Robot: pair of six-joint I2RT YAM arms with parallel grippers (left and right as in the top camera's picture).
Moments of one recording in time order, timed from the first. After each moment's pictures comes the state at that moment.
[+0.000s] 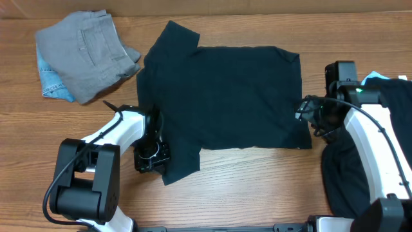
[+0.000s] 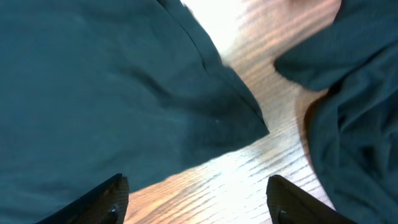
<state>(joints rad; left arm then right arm) -0.18 1.79 0.92 -1.03 0.26 -0.39 -0.03 1.51 1.17 -1.08 -0.03 0.55</state>
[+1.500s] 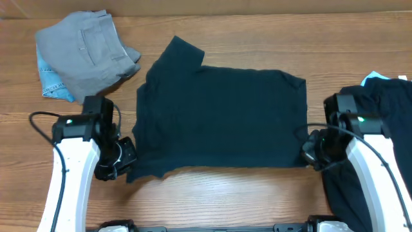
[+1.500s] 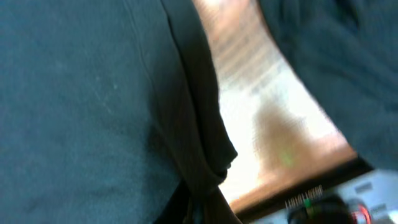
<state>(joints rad) 0.06 1.28 1.06 -1.41 0.11 -0.43 -0.03 1.27 1.00 -1.32 -0.09 0.67</state>
